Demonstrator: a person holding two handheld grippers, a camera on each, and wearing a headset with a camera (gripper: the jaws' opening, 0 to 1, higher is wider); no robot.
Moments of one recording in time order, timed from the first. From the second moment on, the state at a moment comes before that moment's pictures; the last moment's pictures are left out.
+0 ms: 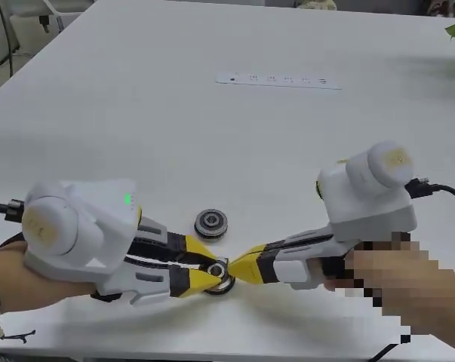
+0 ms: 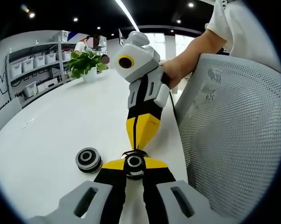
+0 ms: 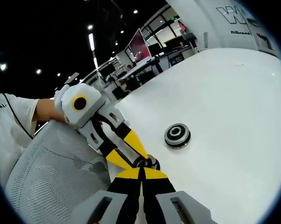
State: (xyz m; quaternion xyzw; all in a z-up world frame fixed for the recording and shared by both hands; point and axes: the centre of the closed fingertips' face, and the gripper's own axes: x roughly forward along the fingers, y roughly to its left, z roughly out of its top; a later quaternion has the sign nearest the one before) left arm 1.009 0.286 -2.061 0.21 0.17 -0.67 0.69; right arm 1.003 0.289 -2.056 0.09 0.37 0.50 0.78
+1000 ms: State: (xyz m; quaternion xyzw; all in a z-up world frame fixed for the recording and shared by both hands) left arm 1.010 0.281 -2.061 0.21 0.18 -0.67 0.69; right arm 1.014 0.283 -2.057 0.07 0.36 0.49 0.79
